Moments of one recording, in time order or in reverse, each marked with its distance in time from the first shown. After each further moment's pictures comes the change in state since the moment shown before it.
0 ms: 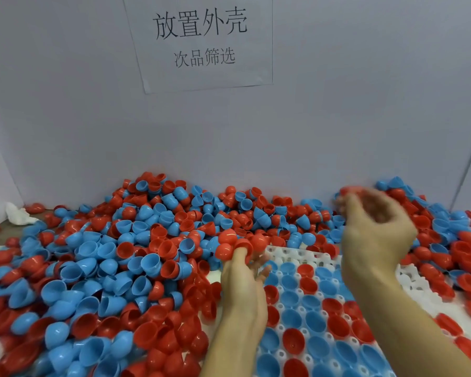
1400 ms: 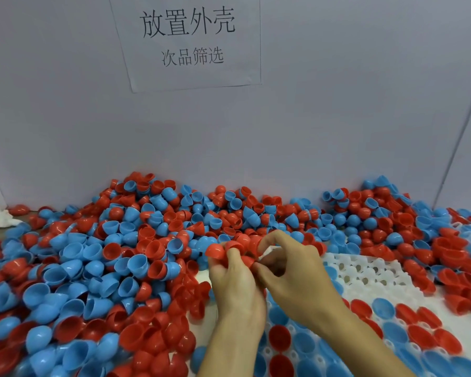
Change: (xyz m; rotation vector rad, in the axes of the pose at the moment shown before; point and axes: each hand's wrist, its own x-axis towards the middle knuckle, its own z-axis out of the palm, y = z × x) left_hand -0.008 -0.008 0.016 -0.124 0.087 0.112; right_hand -0.044 0.033 -0.014 -0.492 -0.896 -0.239
